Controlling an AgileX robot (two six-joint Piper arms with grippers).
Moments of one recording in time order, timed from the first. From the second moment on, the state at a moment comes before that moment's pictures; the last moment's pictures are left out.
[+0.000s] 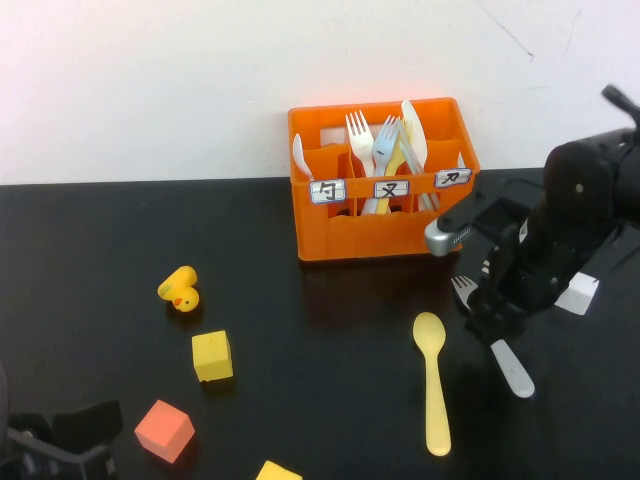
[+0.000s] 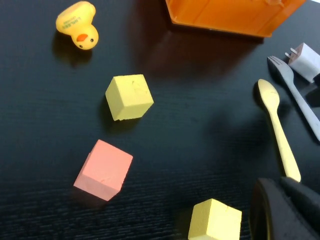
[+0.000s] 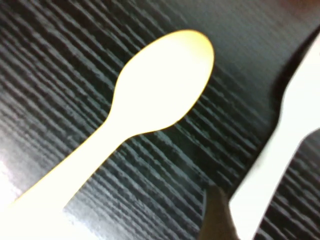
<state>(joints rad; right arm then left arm) 0.42 1.92 -1.34 0.06 0.85 -0.38 -0.50 0.59 -0.51 -0.02 0.55 -0.55</state>
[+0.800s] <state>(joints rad) 0.42 2.01 -1.36 0.06 0.86 -0.35 -0.50 0.59 -0.51 -0.07 0.54 -0.56</state>
